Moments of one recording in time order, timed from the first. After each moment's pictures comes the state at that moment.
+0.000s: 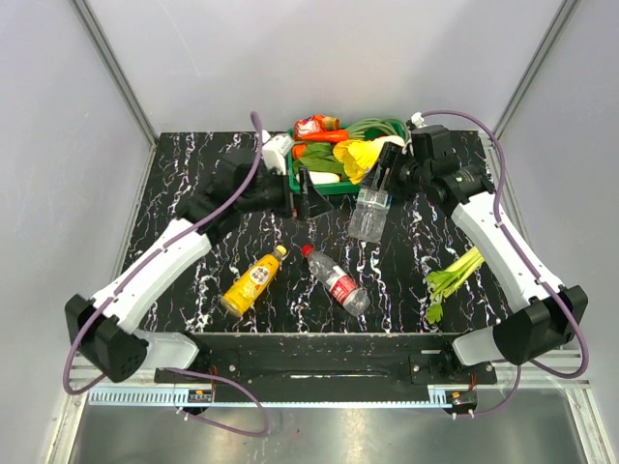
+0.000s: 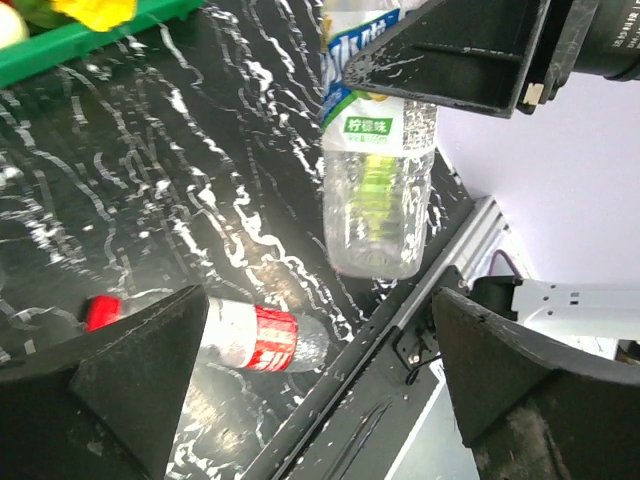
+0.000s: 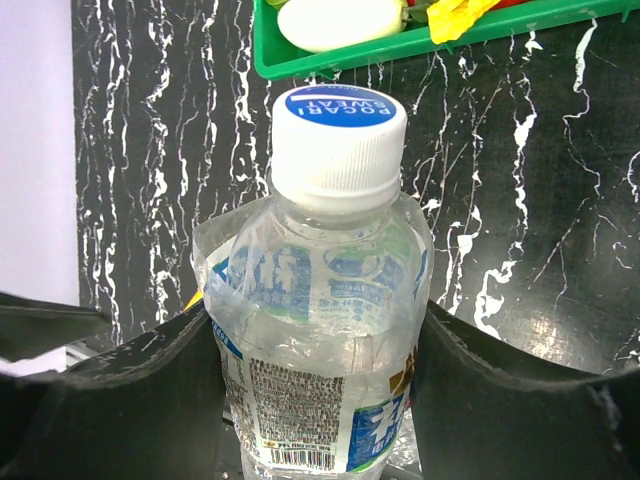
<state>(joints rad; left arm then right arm) -0.56 1.28 1.28 -0.41 0.42 -0.50 0.38 1.42 1.47 -0.70 -0.13 0.59</state>
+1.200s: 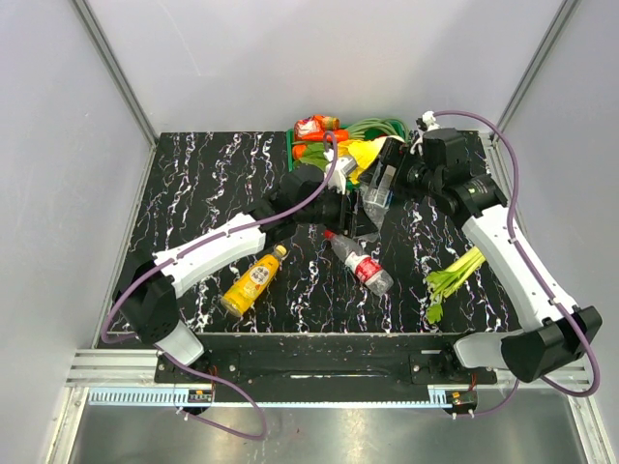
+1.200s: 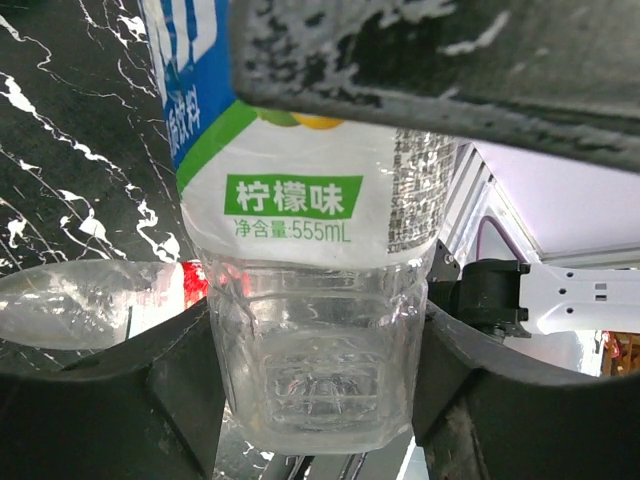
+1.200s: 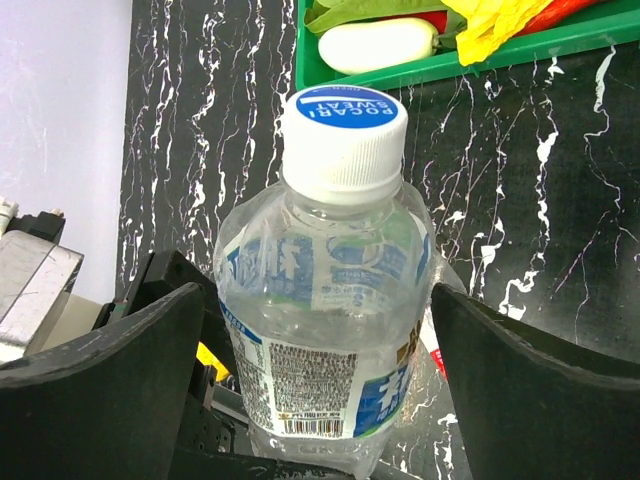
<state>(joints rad) -0.81 1.58 1.31 -0.14 0.41 -0.55 0.38 1.32 1.43 -0.65 -0.15 0.63</state>
